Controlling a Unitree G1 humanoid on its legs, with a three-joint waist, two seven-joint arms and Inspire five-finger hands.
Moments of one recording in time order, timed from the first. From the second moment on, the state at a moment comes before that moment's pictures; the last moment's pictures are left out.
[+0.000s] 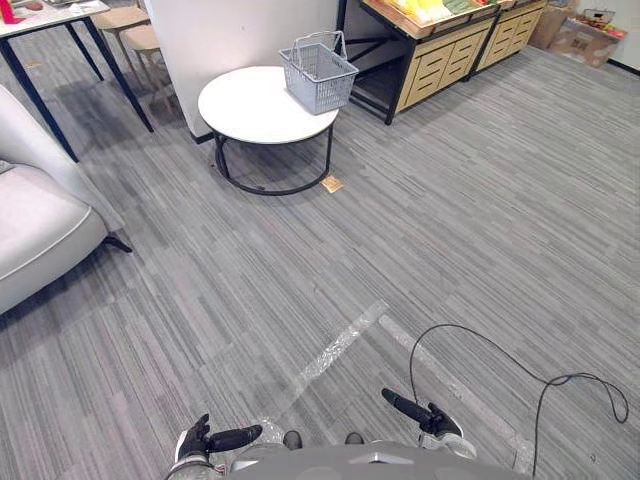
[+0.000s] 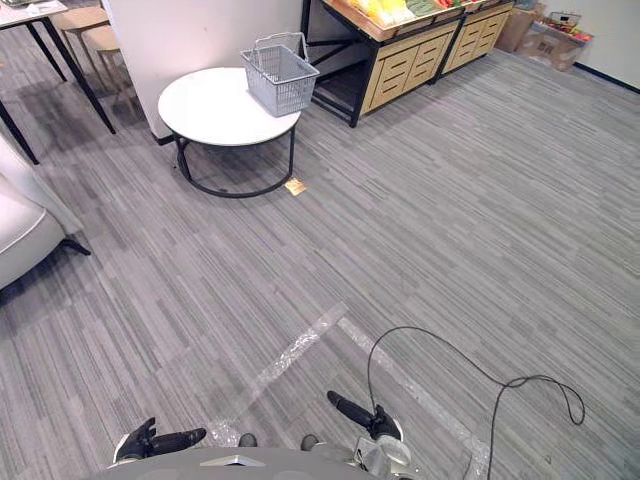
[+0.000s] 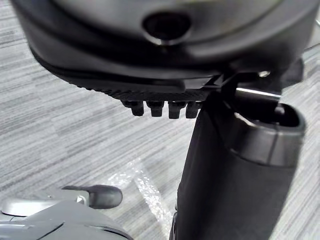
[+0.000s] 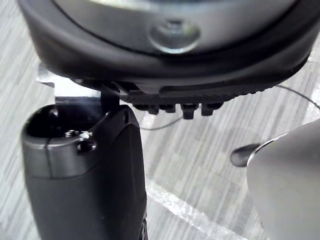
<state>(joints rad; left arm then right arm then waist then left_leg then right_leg) 0.14 0.14 0.11 1.11 -0.11 -0.11 0.10 0.02 -0.03 -0.23 1.16 0.17 -0.04 -0.05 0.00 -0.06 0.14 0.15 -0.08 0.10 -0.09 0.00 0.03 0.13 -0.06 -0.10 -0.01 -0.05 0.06</state>
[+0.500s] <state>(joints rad) 0.15 0.13 0.12 1.09 -0.13 -0.11 0.10 0.03 -0.02 -0.29 1.13 0.21 -0.04 -0.06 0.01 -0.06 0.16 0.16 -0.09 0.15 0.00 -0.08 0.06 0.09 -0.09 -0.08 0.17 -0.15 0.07</state>
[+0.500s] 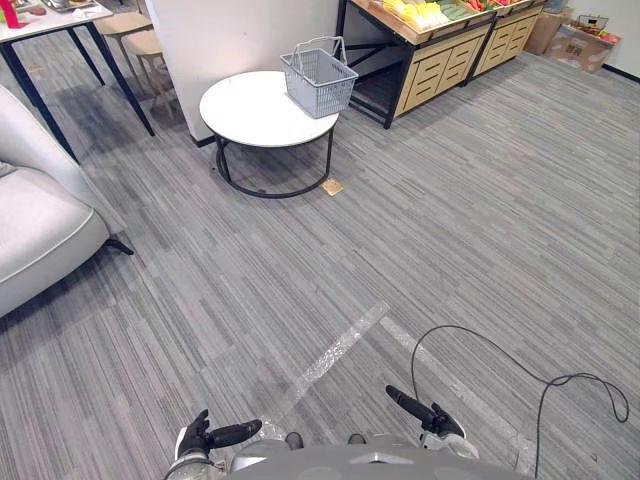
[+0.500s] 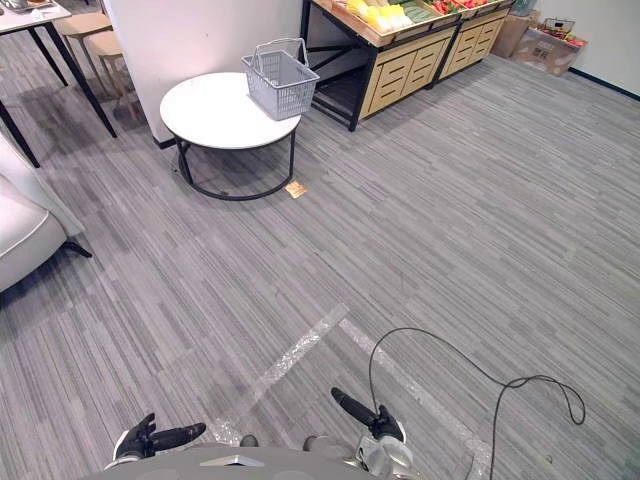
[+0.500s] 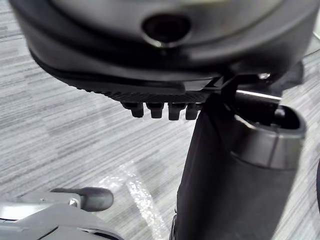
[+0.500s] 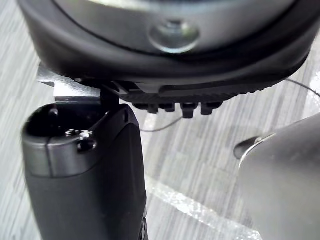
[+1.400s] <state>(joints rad) 0.06 0.02 0.21 1.09 -0.24 -0.13 0.10 0.09 -0.04 -0.39 1.07 0.36 -0.06 -0.06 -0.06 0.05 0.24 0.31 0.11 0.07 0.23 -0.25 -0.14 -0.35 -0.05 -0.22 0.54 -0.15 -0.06</state>
